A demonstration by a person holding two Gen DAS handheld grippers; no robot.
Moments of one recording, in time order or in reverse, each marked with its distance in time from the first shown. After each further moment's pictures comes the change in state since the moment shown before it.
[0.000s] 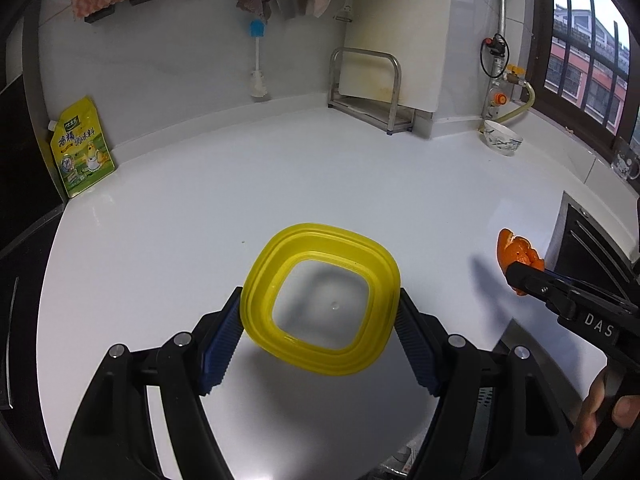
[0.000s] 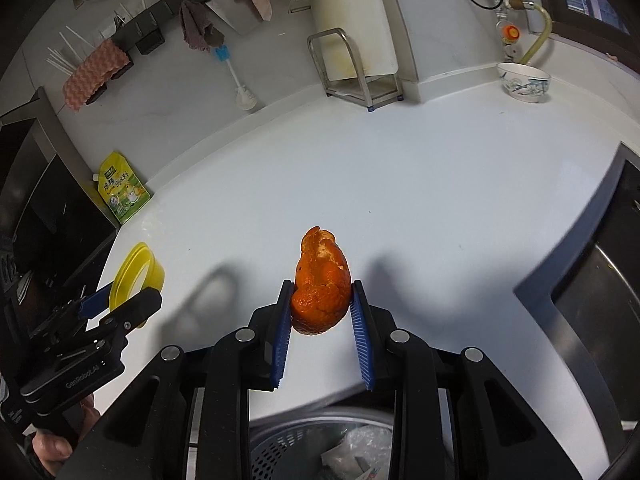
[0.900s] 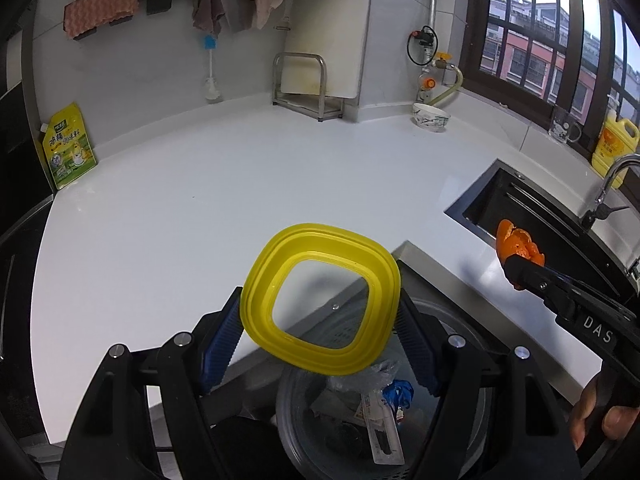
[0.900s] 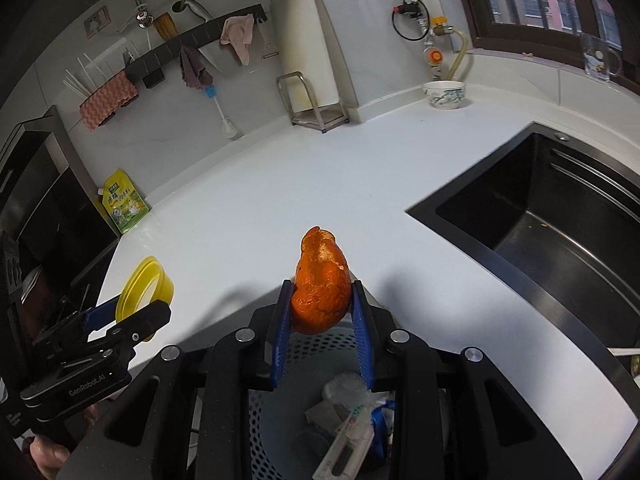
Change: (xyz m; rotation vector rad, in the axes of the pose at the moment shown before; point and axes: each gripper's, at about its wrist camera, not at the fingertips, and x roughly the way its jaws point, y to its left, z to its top) left arm -0.084 -0.064 -0.073 0.072 -0.012 -0.118; right arm -0.130 -0.009 -0.099 0.071 -0.133 -0.098
